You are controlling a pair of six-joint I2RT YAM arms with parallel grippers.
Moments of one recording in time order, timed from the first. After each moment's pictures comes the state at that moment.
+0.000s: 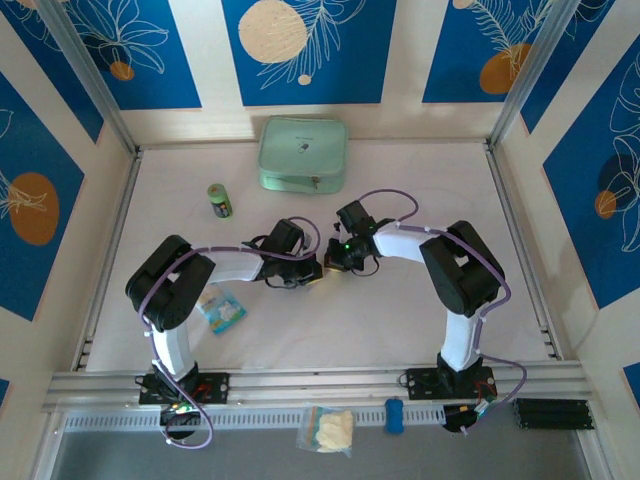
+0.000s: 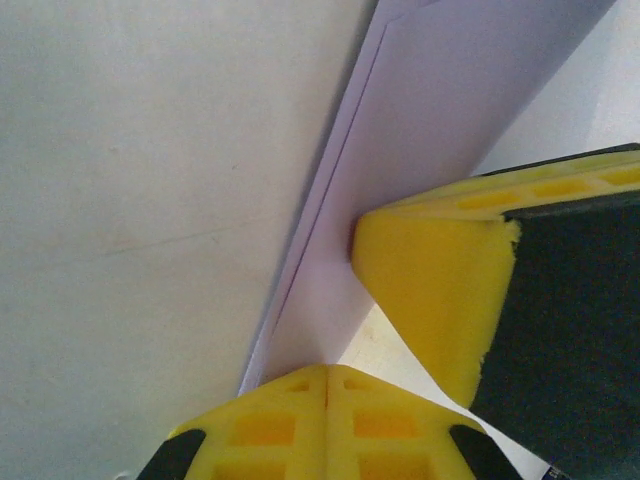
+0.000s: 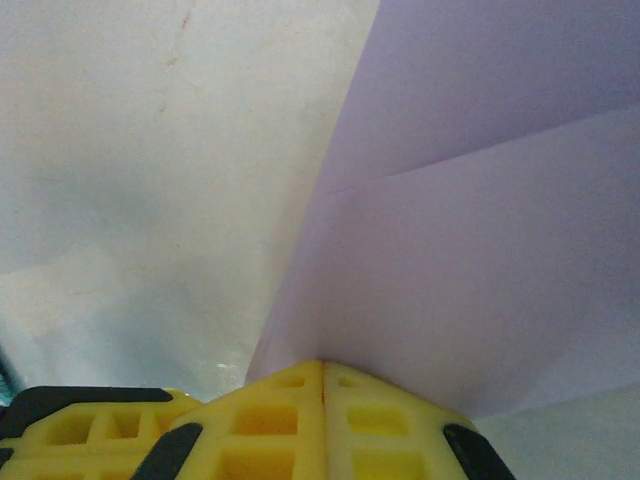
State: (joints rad) left arm -0.67 1.83 0.92 -0.03 0.45 -0.89; right arm 0.56 1.88 1.06 -0.32 -0.39 0.68
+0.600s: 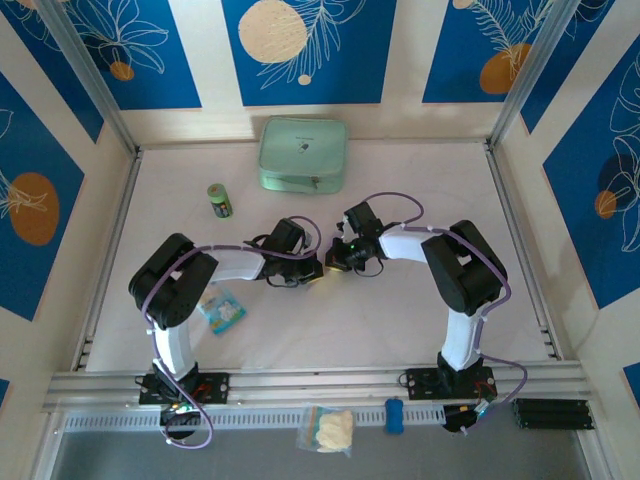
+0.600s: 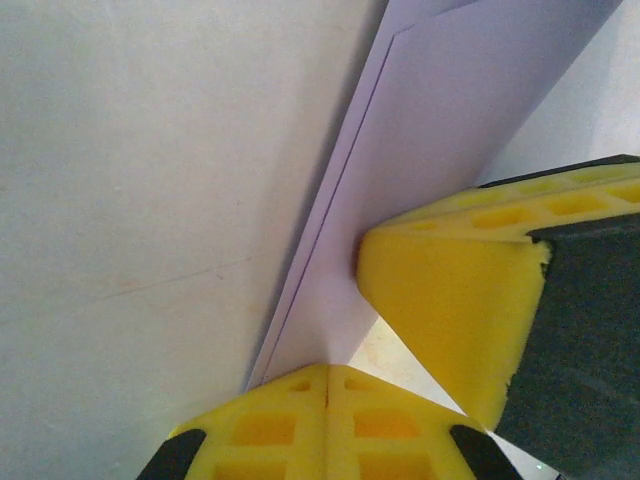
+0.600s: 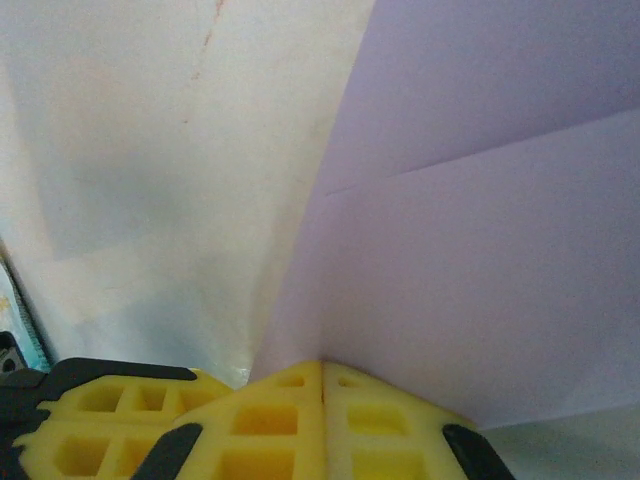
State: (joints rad) left arm -0.67 1.85 0.92 -0.02 0.44 -0.89; right arm 0.52 1.87 1.00 -0.21 -0.49 0.67
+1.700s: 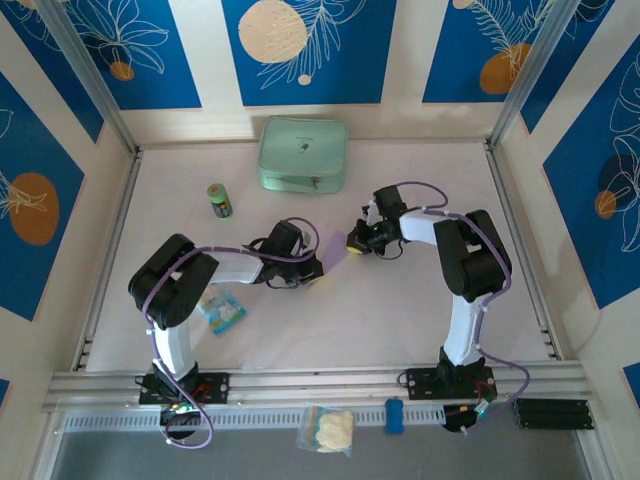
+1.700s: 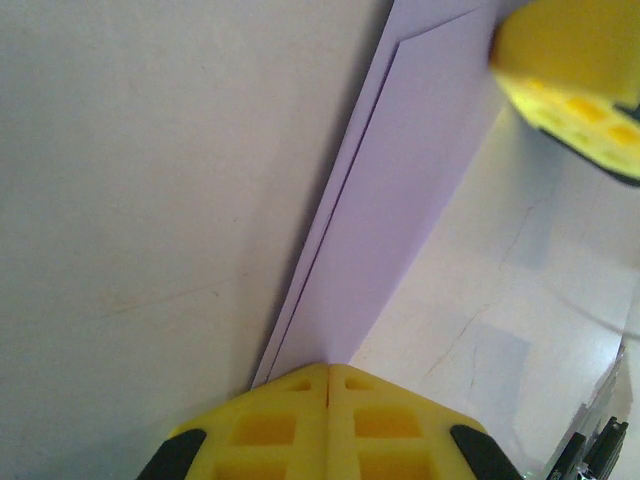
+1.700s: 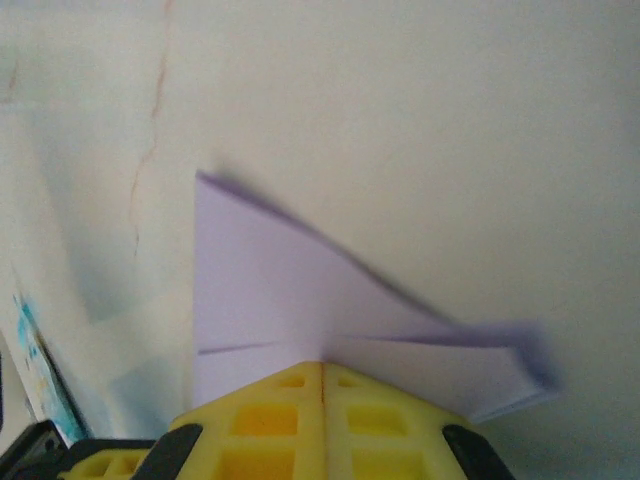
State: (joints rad) left arm -0.66 1.85 0.87 0.08 0.44 -0.92; right arm 0.29 1.95 1.10 -0.28 -0.56 0.61
